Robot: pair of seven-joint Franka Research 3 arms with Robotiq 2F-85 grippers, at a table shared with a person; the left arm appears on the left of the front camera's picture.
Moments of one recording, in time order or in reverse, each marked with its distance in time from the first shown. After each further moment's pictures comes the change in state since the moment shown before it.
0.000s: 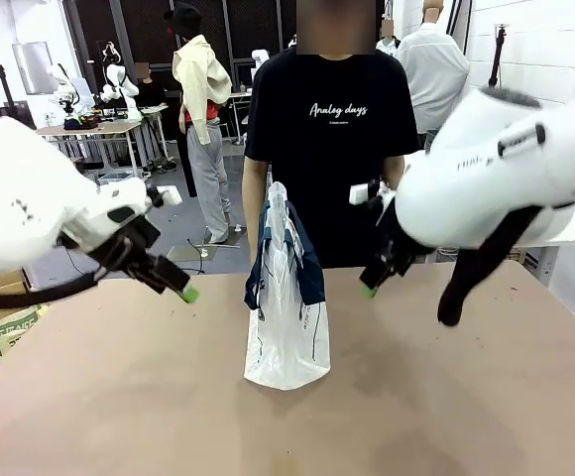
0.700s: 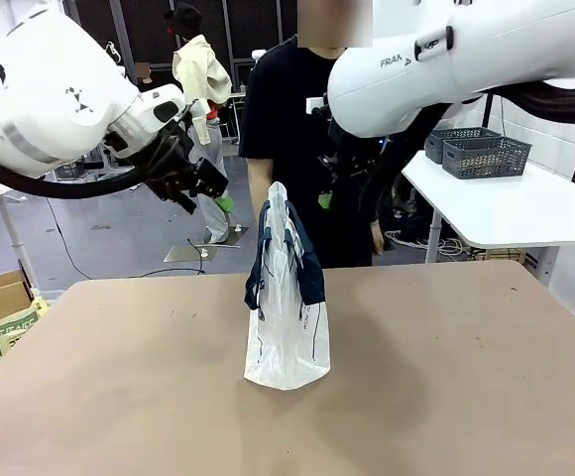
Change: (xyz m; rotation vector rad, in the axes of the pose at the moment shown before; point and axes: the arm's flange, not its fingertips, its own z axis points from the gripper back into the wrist) left arm 0.138 -0.012 0.042 0.032 -0.054 0.100; right arm 0.154 0.002 0.056 -0.141 0.008 -0.132
